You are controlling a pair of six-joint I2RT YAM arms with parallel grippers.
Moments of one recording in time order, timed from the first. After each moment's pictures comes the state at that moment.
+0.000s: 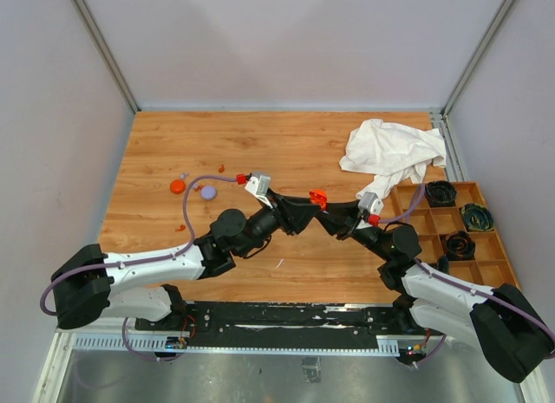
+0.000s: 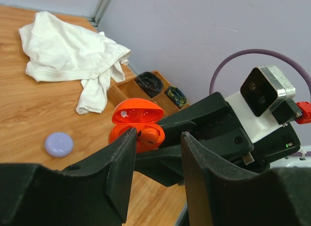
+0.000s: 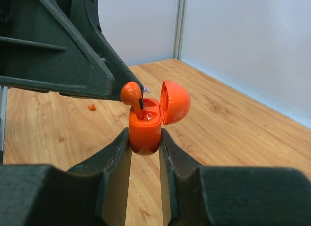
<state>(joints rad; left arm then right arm) -1.09 1.20 0.59 0.76 -0.24 -0.60 0.61 0.98 0.16 1.15 -0.41 0.08</state>
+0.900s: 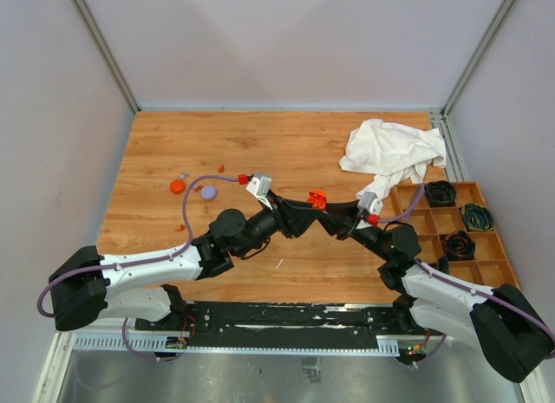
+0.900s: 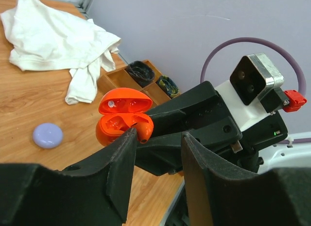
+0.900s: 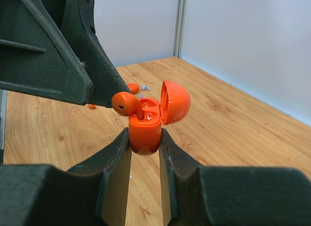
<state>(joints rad) -1.09 1.17 0.59 0.71 -0.18 -0.63 0.61 0.98 0.16 1.14 -0.41 0.08</state>
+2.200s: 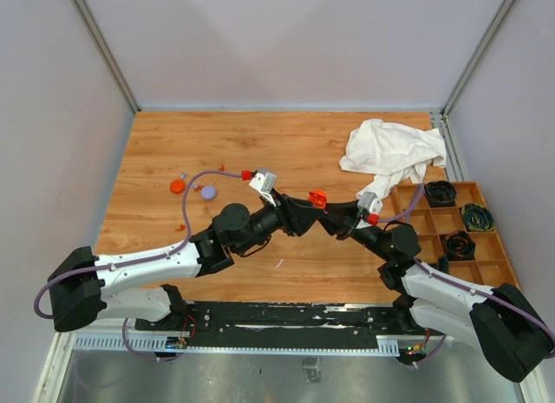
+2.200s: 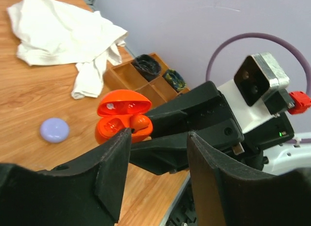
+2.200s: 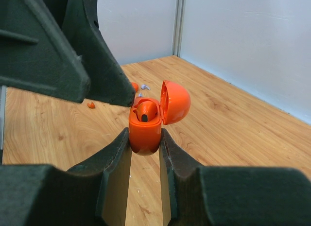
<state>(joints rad) -1.09 1.17 0.65 0.61 -0.16 -0.62 0.61 0.98 0.16 1.14 -0.41 0.08</state>
